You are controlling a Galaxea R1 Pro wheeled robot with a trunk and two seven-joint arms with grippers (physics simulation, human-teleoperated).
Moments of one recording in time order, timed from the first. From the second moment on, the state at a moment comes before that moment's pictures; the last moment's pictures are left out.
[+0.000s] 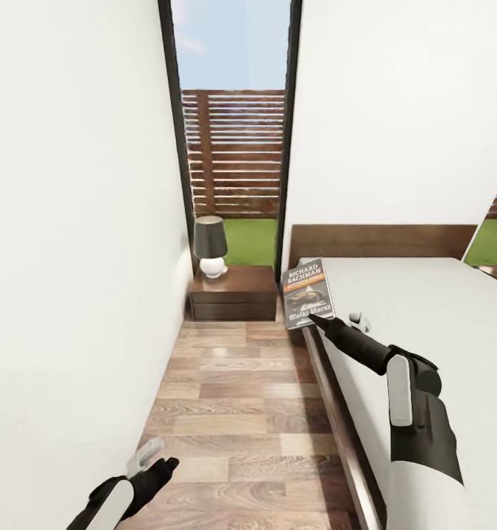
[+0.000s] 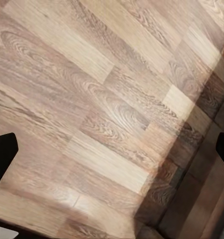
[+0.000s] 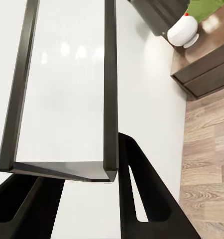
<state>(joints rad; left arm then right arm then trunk) -0.27 0.09 -0.16 -0.89 0.97 0.39 0.31 -0.60 0.16 -0.44 -1.43 -0.30 0.95 0.56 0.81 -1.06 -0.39</state>
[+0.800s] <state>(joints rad) -0.27 0.09 -0.17 -0.89 0.97 0.39 0.32 -0.60 0.16 -0.44 -1.42 -0.30 0.95 0.56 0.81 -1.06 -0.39</state>
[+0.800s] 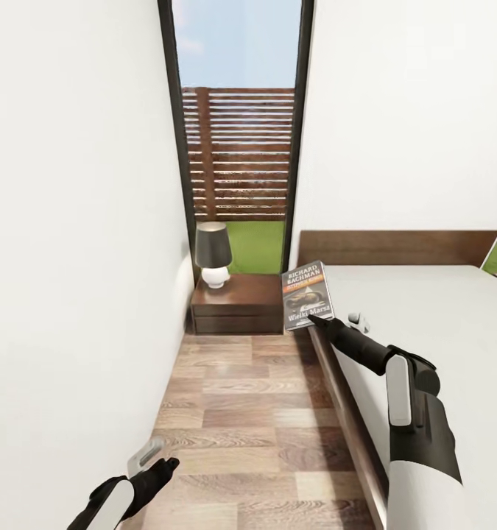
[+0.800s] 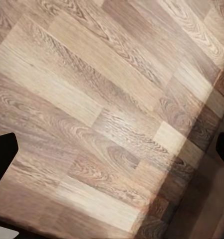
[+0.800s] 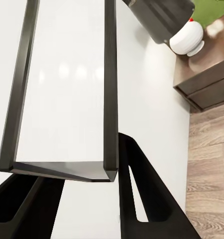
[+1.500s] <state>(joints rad) -0.27 0.09 -0.17 -0.89 0.97 0.38 0.32 -0.66 0.16 -0.44 -1.17 -0.30 0.94 0.56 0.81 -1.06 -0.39</state>
